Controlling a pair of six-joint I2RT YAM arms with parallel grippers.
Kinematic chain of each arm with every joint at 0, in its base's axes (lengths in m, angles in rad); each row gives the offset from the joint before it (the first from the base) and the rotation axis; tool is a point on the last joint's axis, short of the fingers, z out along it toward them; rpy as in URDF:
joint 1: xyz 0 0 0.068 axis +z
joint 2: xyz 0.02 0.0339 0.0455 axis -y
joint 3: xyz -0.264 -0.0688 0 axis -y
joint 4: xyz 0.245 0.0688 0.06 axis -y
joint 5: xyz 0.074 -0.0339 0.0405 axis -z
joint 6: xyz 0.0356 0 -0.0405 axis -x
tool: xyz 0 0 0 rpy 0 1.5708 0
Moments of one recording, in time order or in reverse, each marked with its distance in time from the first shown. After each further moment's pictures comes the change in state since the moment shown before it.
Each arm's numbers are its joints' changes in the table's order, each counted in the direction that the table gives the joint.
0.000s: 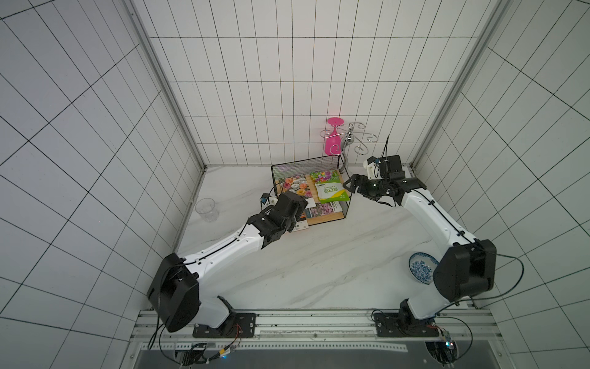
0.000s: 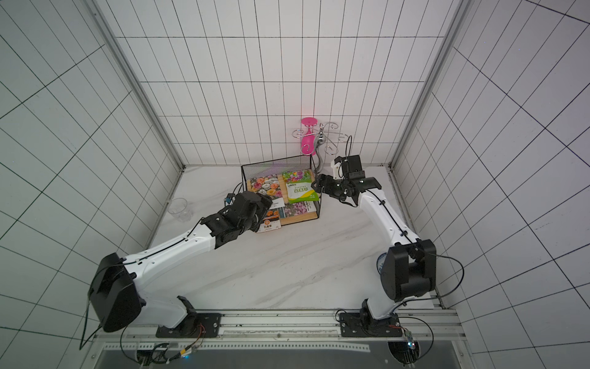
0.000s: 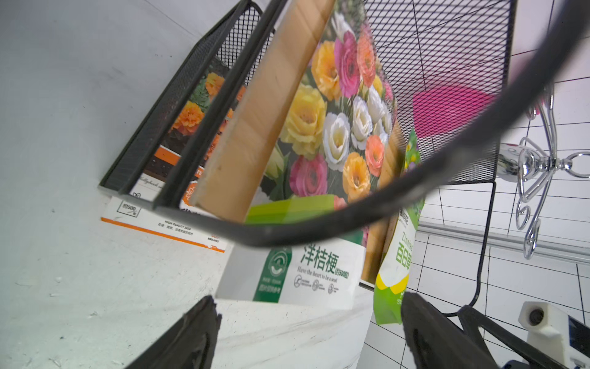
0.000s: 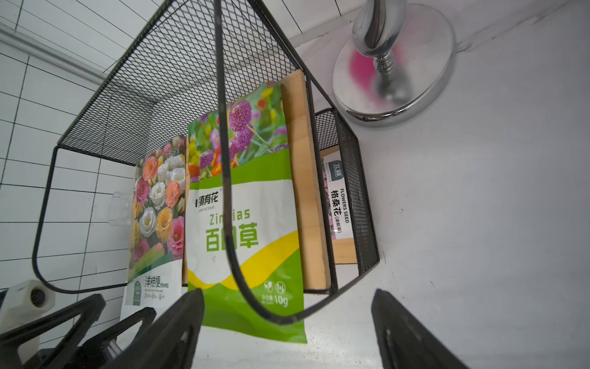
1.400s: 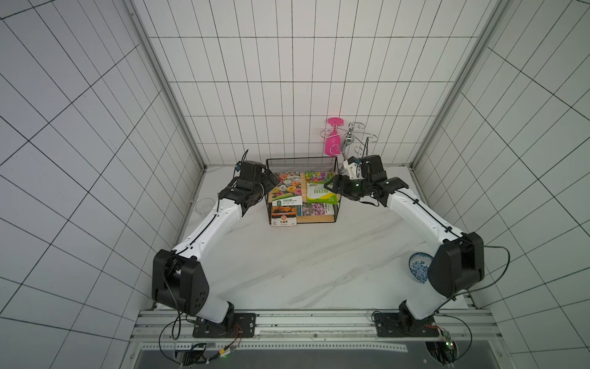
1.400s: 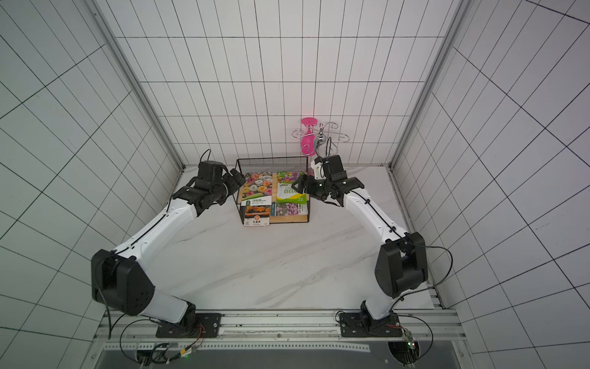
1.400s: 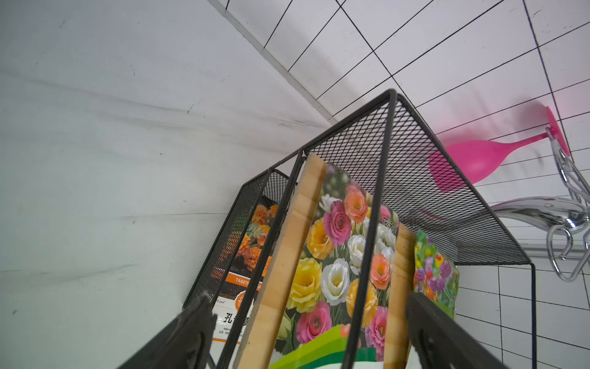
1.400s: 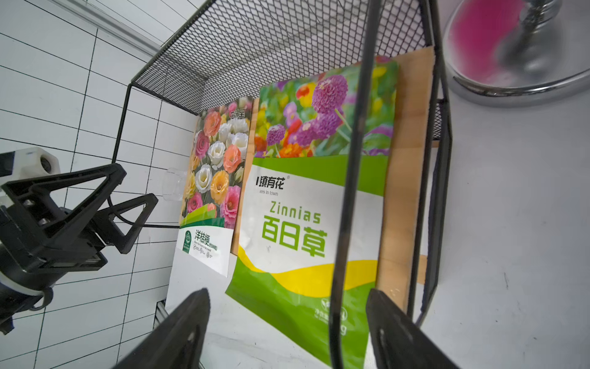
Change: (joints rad) left arm 0.402 -0.096 0.252 -0.178 0.237 -0.571; right arm 0.170 -0.029 0.021 0.088 -0.066 -0.135
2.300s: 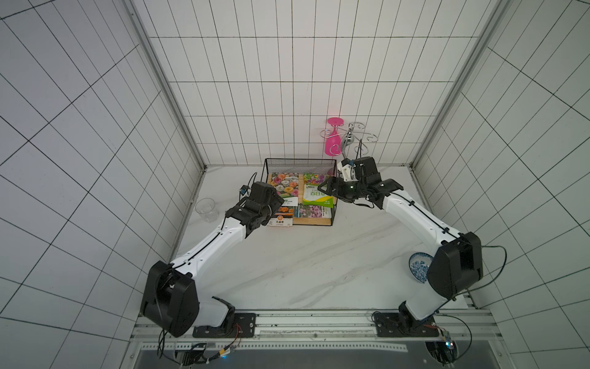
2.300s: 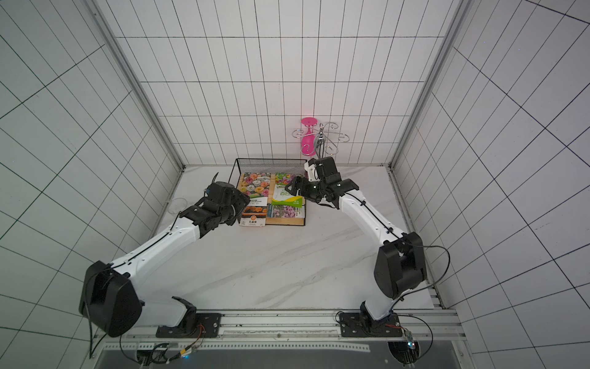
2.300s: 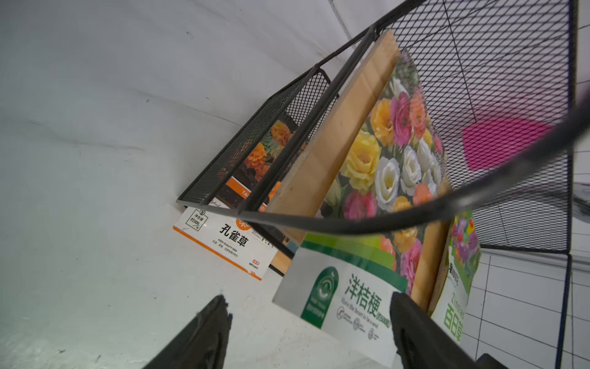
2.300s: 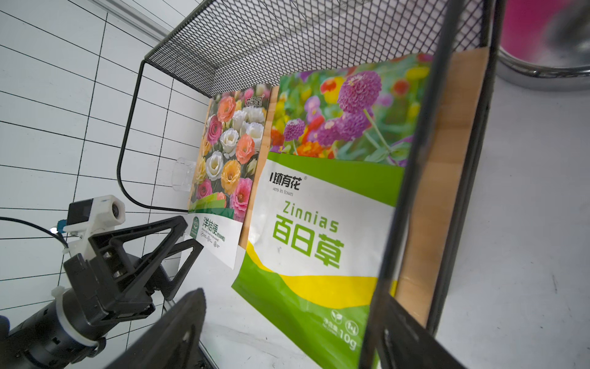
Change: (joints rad) left arm -0.138 0.114 -0.262 0.093 -0.080 0.289; right arm 0.043 0.002 -0.011 0.022 0.007 -0.025
